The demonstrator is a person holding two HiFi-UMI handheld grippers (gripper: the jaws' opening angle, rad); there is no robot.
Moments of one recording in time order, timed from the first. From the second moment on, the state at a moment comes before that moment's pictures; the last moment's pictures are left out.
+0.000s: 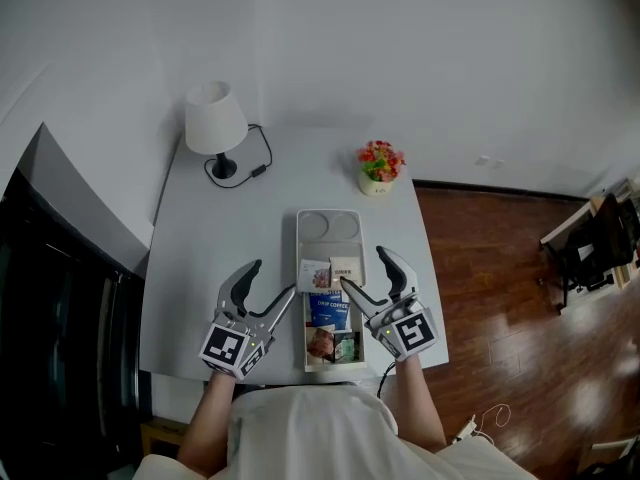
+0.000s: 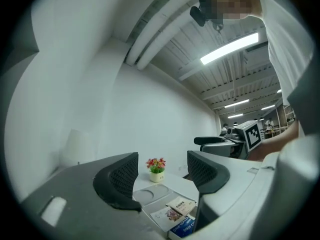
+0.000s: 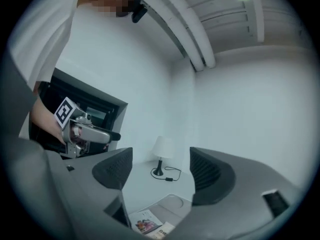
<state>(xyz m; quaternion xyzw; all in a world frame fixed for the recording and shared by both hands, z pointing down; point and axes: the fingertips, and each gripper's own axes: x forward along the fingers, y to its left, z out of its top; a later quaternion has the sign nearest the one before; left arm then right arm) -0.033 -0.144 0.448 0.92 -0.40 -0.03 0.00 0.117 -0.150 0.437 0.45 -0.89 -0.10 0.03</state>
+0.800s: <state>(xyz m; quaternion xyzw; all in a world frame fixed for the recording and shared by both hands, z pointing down) 0.011 -0.136 0.457 0.92 -0.39 0.01 0.00 0.132 -0.133 0.463 0.42 -0.90 -0.06 0.02</state>
